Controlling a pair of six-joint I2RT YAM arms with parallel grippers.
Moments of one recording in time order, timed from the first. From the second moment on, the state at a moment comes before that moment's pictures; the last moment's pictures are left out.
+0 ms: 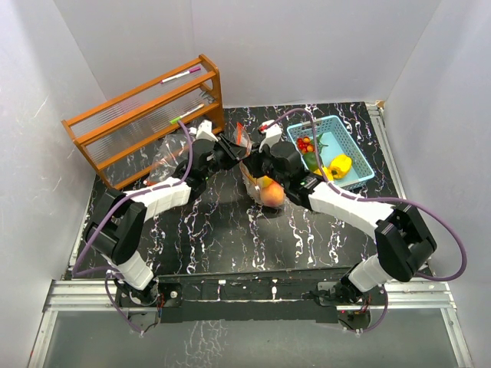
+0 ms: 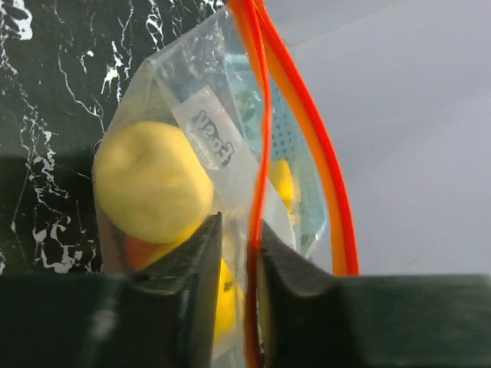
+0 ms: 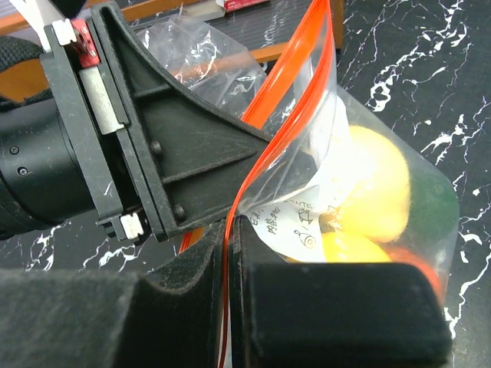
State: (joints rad) left arm -0.56 1.65 0.94 0.48 0.06 -1.01; right arm 0.70 1.48 1.00 0.22 0.04 0.28
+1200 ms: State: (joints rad) left arm -0.41 1.40 0.94 0.16 0.14 -0.76; right arm 0.77 1.60 1.19 0.20 -0.03 0.32
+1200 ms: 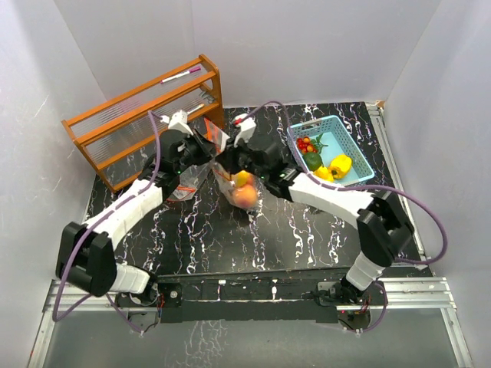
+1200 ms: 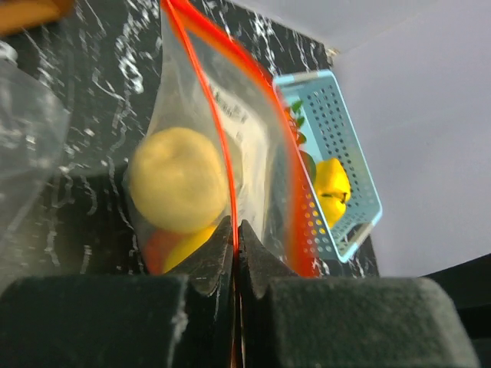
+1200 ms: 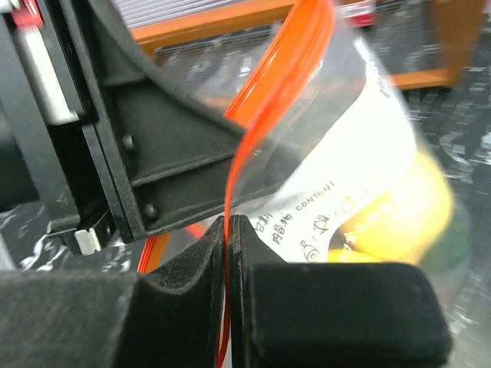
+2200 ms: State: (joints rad) left arm -0.49 1.58 1.07 0.00 0.10 -0.56; right arm 0.55 1.51 0.85 0.14 -0.04 0.45
